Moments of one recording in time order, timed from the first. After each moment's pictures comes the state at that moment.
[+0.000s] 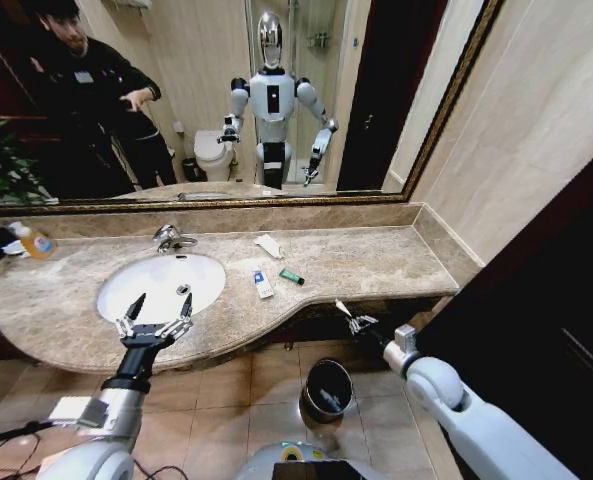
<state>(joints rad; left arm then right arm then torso) 1.84 -1.36 -0.82 -2.47 -0.37 0.04 0.05 -1.39 0.89 0.31 1.97 0.59 -0.24 -0.02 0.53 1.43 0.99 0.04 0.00</state>
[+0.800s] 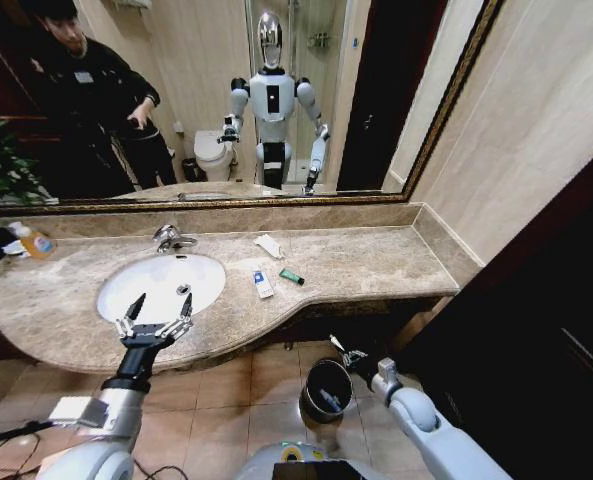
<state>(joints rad) 1.84 -1.36 -0.82 -2.47 -0.37 0.04 0.05 -1.32 1.07 0.23 1.51 0.40 -0.07 -0.21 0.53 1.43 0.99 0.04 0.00</state>
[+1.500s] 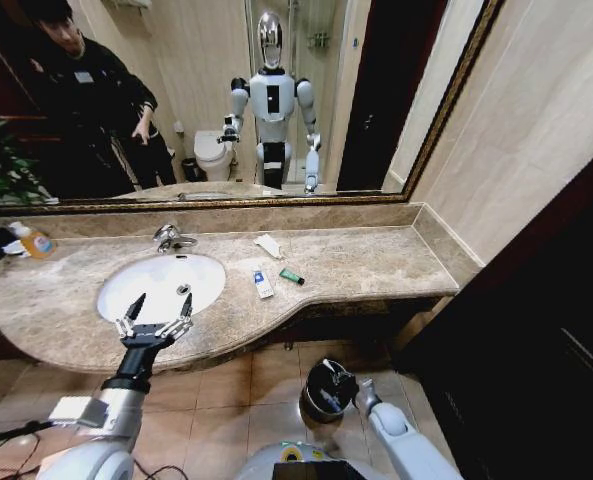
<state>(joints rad) 1.84 -1.36 -0.82 -2.47 -0.37 0.04 0.05 -1.19 1.28 0.22 1.05 0.19 0.07 -0.26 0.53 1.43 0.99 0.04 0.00</state>
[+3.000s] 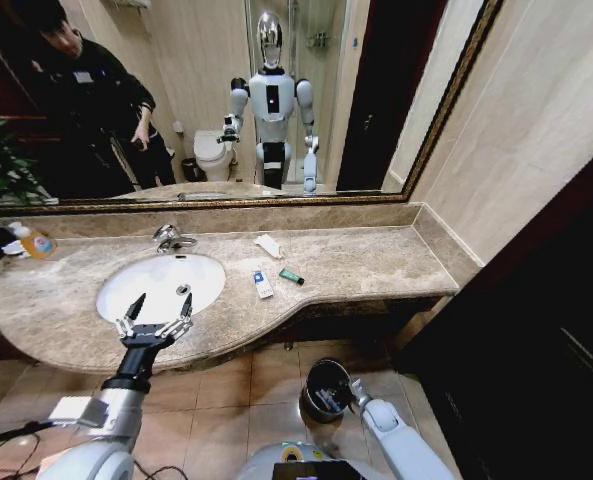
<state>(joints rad) 1.84 -1.36 -0.82 -2.47 -0.37 0.04 0.05 -1.16 1.30 0.23 1.04 0.07 -0.12 -0.29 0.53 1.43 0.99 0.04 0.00</state>
